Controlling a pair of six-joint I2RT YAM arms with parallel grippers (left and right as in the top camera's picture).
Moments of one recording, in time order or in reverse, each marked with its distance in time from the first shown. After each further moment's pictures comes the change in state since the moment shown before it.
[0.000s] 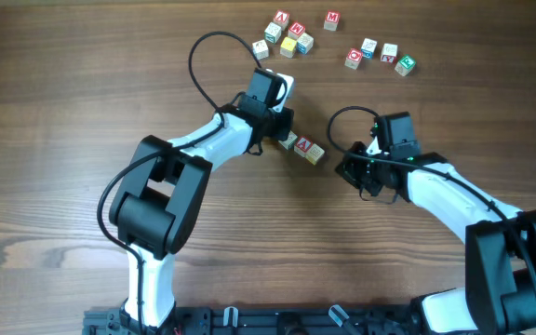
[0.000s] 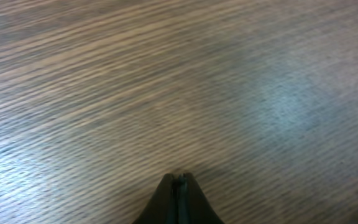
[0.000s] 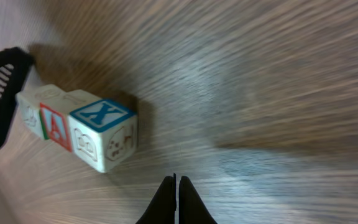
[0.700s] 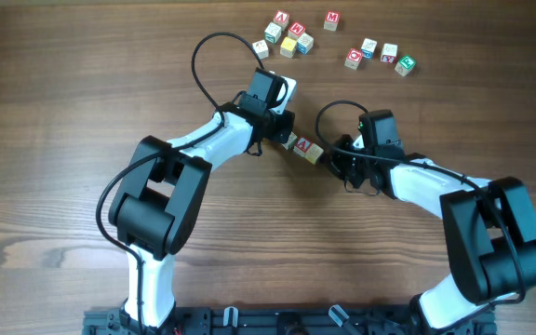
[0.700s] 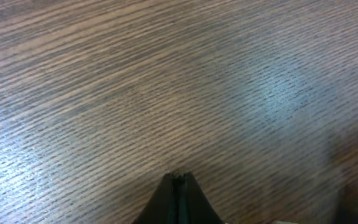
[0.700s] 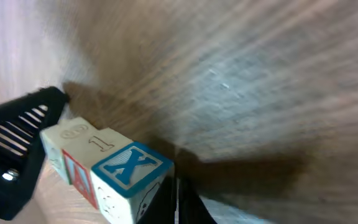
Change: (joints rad) left arm -0.003 -0.002 0.013 -0.064 0.040 0.027; right arm 0.045 0.153 -0.002 0.286 -0.025 0.138
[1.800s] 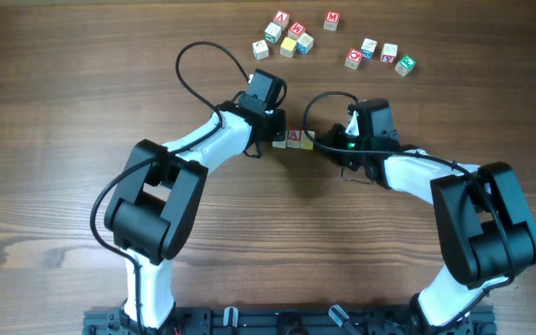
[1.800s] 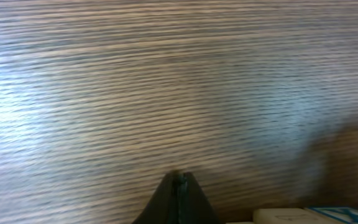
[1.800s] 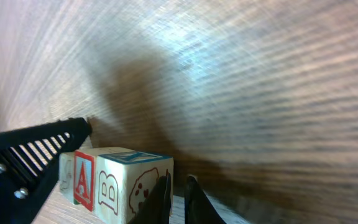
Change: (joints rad) left arm 0.000 -0.029 -0.006 -0.110 -0.145 -0.286; right arm 0.005 0.082 0.074 0.103 0.001 -0.221
